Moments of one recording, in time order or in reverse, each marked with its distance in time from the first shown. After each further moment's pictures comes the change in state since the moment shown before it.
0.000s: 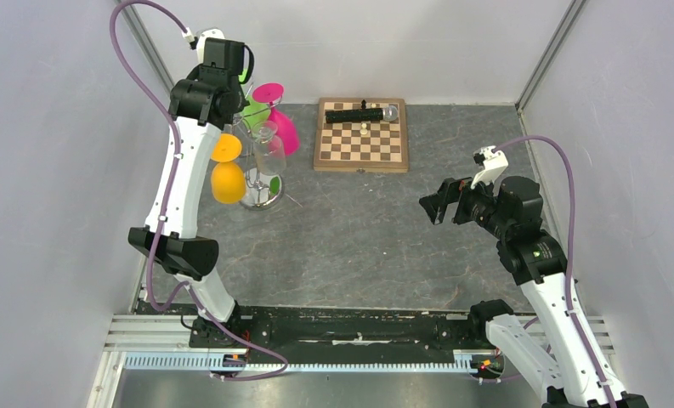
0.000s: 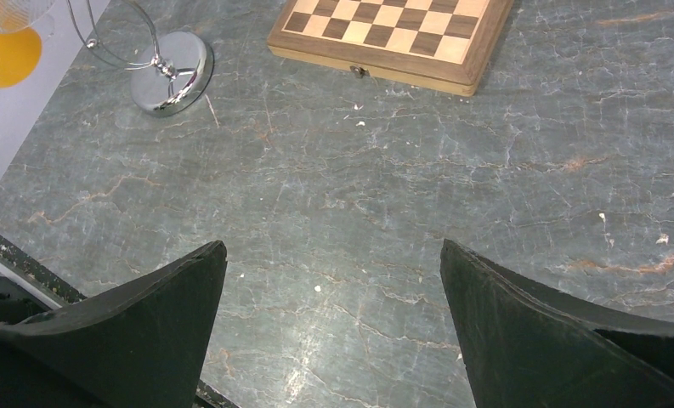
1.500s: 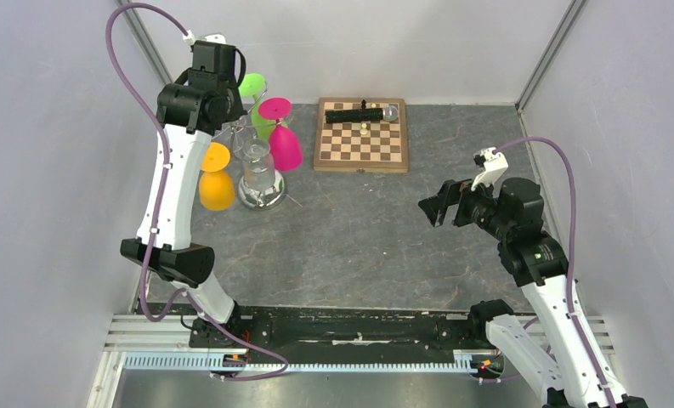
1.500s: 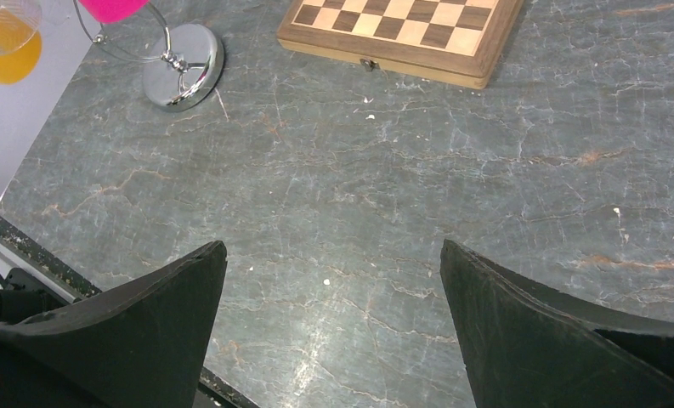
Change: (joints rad) left arm 0.005 -0.056 0.004 -0.071 0.140 0.084; right arm 0.000 -0.010 0.002 -0.019 -0.019 0.015
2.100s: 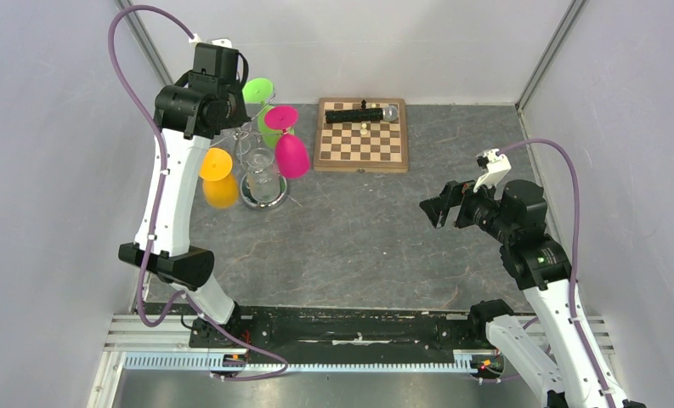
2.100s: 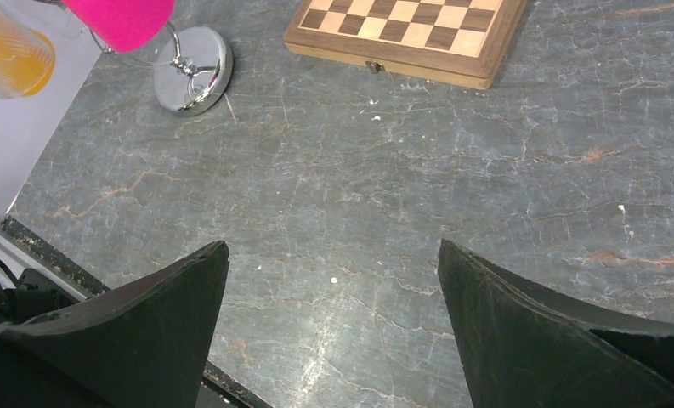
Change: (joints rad) left arm -0.039 -0.023 0.032 -0.090 0.048 0.006; right arm 0.000 -0.024 0.008 -0.019 -0.003 0.016
